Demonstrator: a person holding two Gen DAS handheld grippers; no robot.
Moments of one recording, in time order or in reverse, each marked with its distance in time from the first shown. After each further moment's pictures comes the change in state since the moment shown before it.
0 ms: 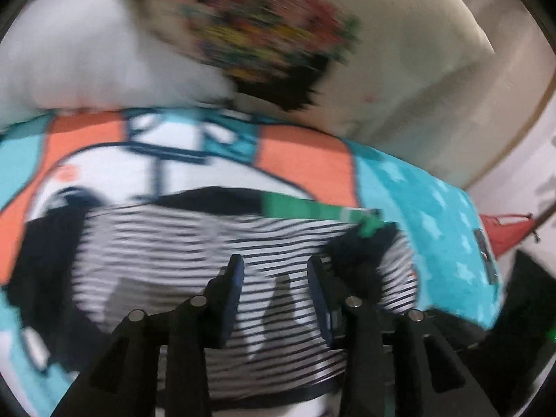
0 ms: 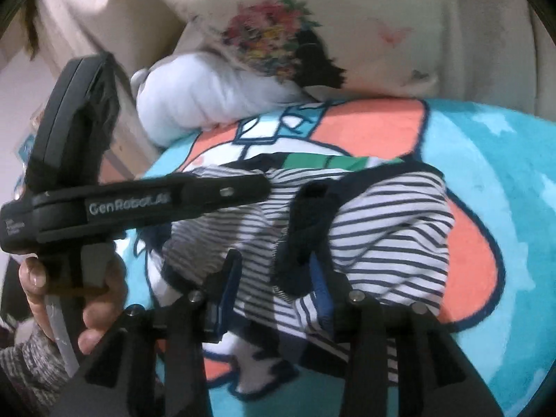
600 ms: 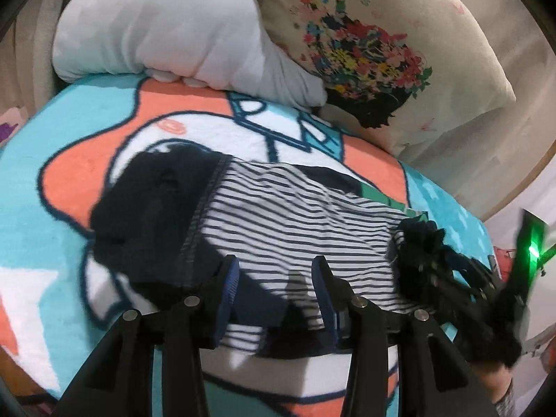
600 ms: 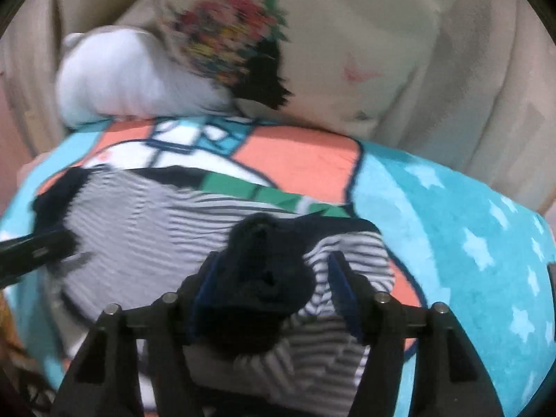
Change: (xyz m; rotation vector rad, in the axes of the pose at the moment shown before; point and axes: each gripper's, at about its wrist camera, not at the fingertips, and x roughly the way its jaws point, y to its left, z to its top) left arm -0.036 0.074 -0.048 -0.138 -0.084 0.057; right arm 0.036 0.002 0.017 -0.084 -0.030 -0.521
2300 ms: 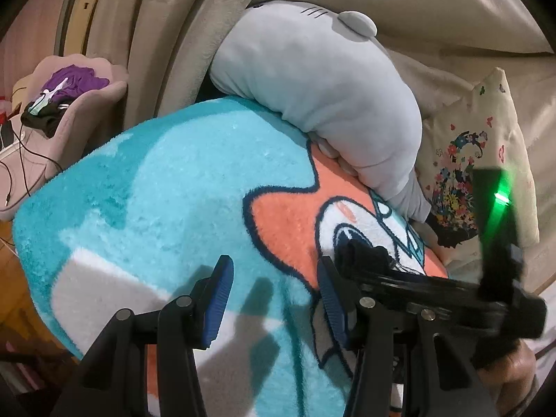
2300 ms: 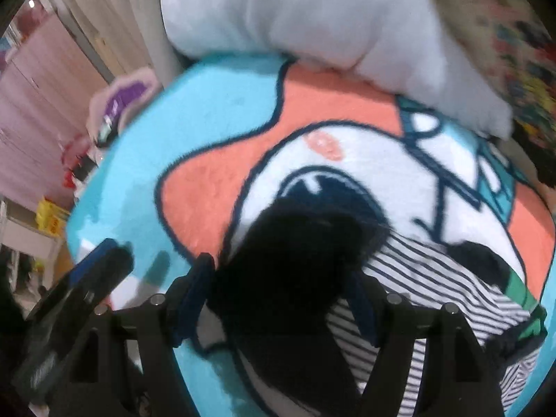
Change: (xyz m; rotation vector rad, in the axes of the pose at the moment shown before) left arm -0.083 0.161 0.002 -0.374 -0.222 0.080; right arm 0.046 0.239 0.067 -0.248 0.382 0.327
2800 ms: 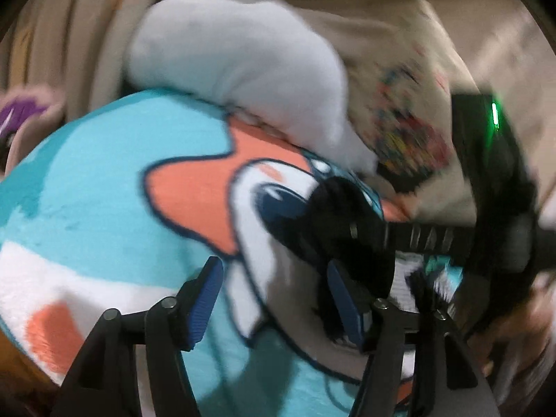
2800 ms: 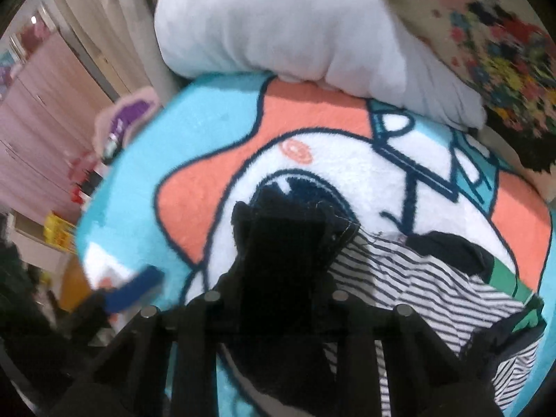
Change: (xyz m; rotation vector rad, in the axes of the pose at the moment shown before) left arm 0.015 -0.071 -0.048 0.265 0.032 -0.142; right arm -0.042 -0.043 -0.029 0.047 -0.109 0.083
